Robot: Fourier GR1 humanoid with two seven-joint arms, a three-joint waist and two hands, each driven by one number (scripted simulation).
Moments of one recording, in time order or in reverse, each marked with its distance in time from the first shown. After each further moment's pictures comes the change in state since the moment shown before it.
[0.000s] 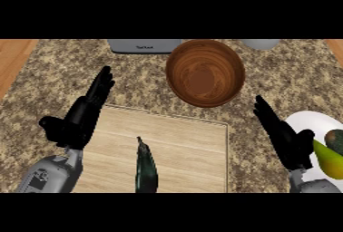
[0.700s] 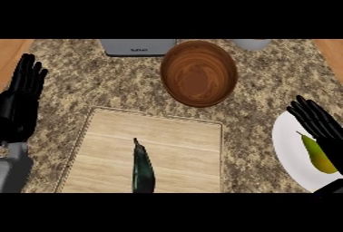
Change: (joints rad) left arm 0.044 0.121 0.297 0.043 0.078 0.010 -0.101; right arm 0.126 -0.213 -0.202 -0.207 -0.194 0.480 -0.351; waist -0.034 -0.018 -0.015
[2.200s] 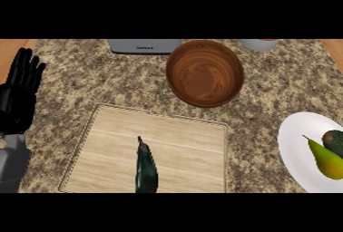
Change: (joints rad) left arm -0.058 -0.009 0.062 0.095 0.012 -0.083 -0.048; right arm 0.022 -0.721 -0.173 0.226 0.505 0.308 -0.236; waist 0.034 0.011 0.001
